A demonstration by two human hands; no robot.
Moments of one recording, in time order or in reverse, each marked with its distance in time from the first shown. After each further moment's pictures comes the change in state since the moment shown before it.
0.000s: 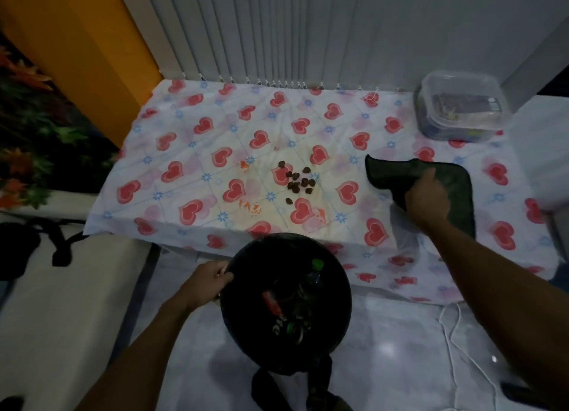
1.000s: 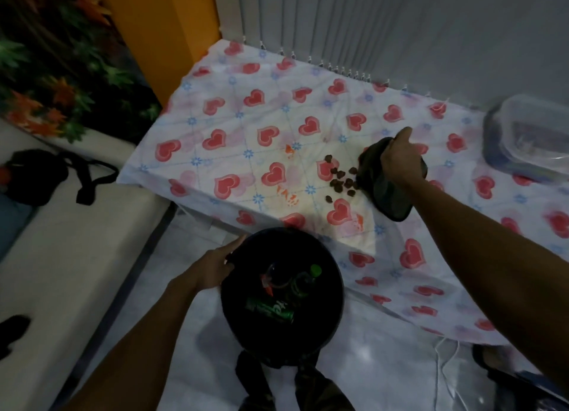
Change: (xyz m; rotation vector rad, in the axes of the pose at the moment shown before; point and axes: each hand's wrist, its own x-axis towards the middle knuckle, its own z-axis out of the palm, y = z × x) left_hand -0.005 -0.049 -0.015 -0.016 -0.037 0.047; right_hand 0.033 -0.195 0.043 0.131 -0.214 -0.262
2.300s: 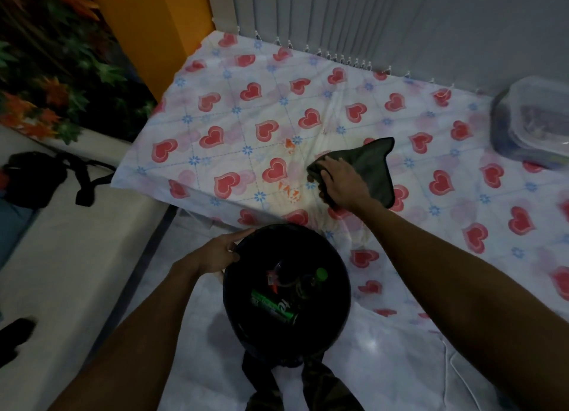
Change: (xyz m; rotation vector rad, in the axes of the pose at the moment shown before) left_hand 0.035 0.003 -0.011 -0.144 -0.139 -0.042; right_hand -0.055 -0.020 0.096 -0.091 -0.218 -0.548
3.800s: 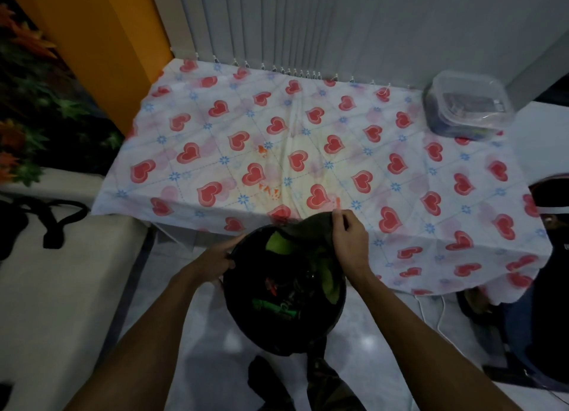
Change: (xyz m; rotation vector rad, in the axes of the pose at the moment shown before) left_hand -0.028 0.016 0.007 -0.049 -0.013 0.034; right_hand -0.189 -0.075 0.011 0.629 0.510 0.574
